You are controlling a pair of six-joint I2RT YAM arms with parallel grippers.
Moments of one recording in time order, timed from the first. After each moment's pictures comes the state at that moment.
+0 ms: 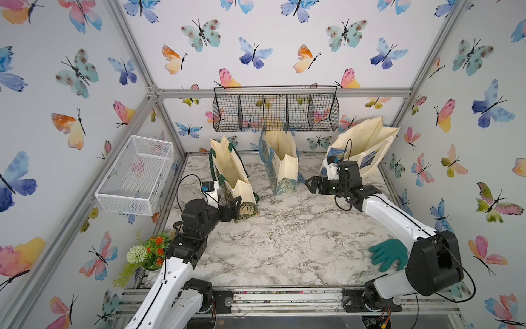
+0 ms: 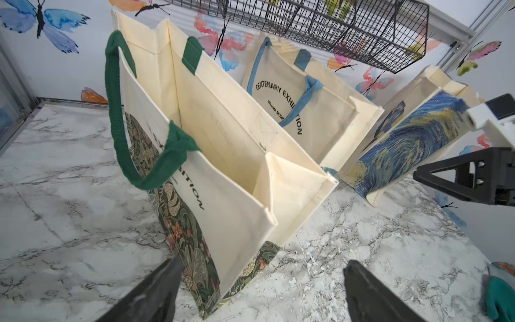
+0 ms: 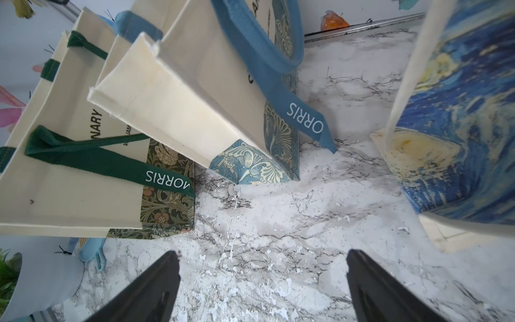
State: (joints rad) left arm -0.26 0.75 0.60 -0.17 0.13 -0.27; right arm 0.40 1.48 1.11 -0.28 -0.26 0.34
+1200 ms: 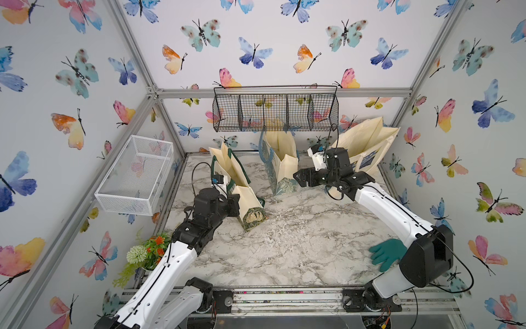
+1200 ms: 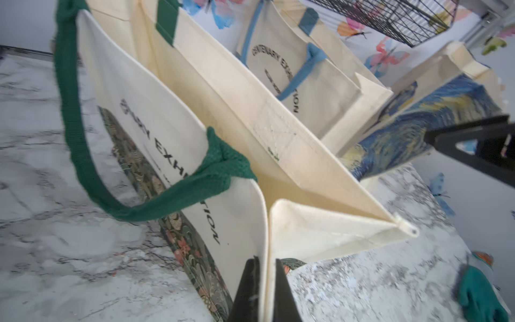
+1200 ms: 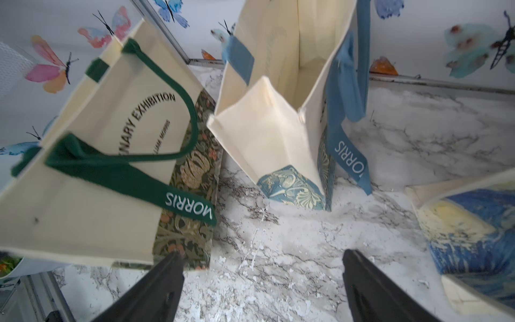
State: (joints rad) left arm -0.45 0.89 0.79 -0.35 0.05 -0.38; right arm 0.50 1.57 1.43 -0.46 -0.25 0.21
